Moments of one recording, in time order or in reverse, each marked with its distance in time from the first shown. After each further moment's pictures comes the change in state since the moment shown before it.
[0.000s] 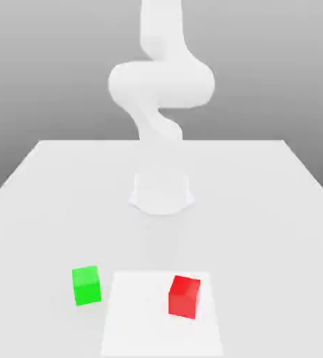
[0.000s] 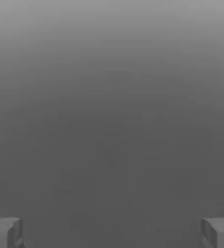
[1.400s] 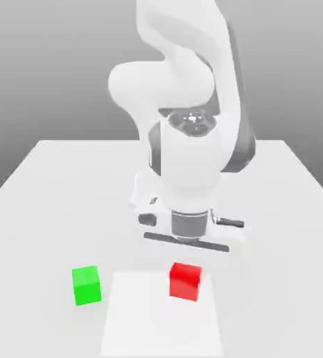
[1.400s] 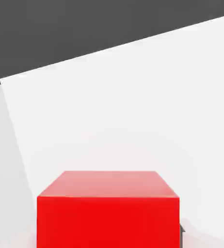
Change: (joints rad) arm -0.018 0.742 0.047 -0.392 -0.023 0.419 0.354
